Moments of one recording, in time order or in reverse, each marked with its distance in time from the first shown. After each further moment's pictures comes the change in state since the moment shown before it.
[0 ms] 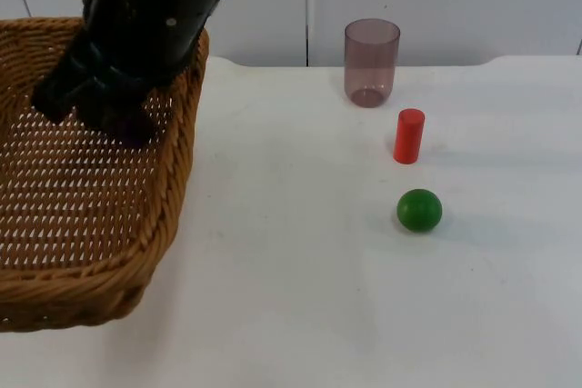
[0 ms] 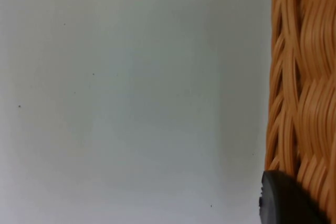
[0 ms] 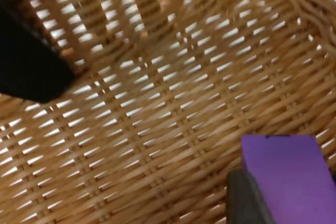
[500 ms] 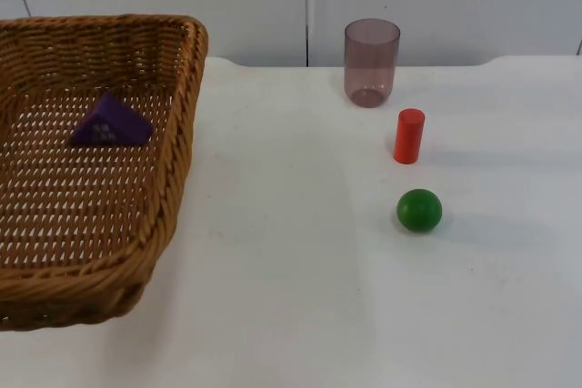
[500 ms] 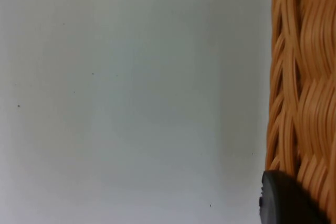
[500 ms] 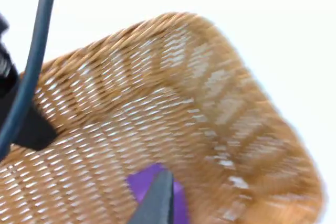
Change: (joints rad) right arm 0.000 -0.225 -0.002 -0.156 0.035 0.065; left arm 0.000 0.000 0.000 0.000 0.000 0.000
